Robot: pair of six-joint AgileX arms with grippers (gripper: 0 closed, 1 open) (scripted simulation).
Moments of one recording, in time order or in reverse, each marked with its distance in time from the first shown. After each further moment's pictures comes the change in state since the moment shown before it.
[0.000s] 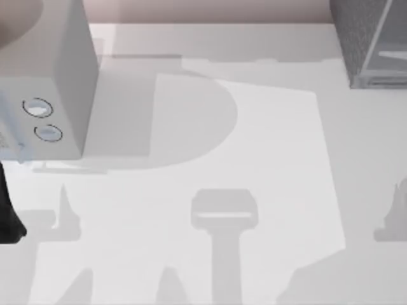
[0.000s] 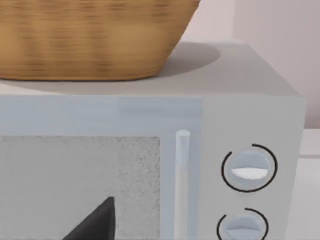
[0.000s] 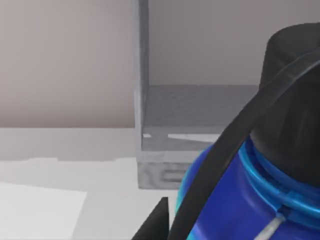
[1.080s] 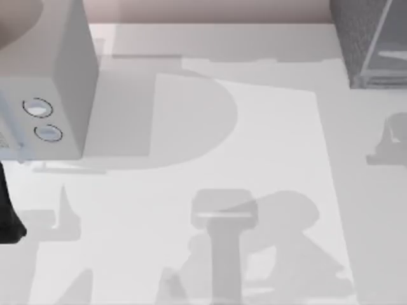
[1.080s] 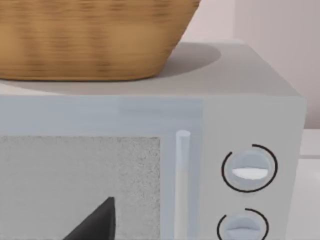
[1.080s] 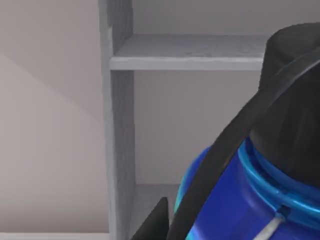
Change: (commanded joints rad) left arm 0.000 0.000 0.000 0.000 0.000 0.000; right arm -0.122 0.810 0.420 0.480 -0.107 0.015
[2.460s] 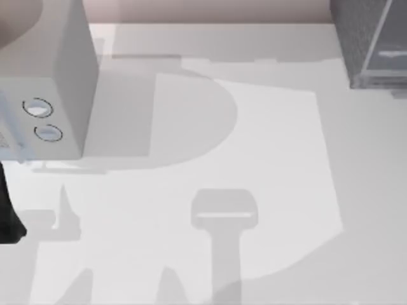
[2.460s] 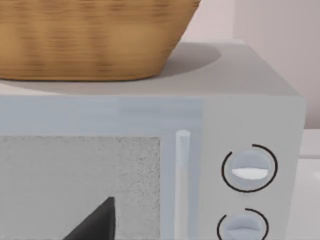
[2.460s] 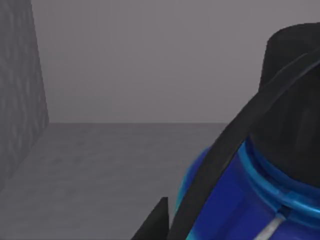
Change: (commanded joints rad) left arm 0.000 0.000 0.000 0.000 0.000 0.000; right arm -0.141 1.329 0.592 0.613 -0.144 -0.004
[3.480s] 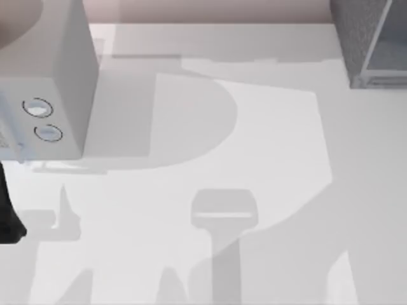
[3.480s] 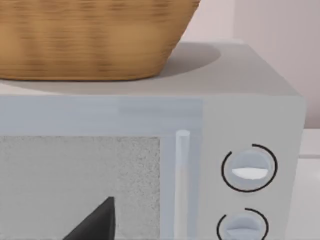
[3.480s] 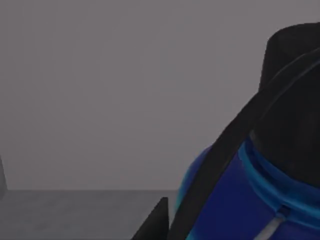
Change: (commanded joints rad) left arm 0.000 0.000 0.000 0.000 0.000 0.000; right arm 0.039 0.232 0.472 -0.213 0.052 0.003
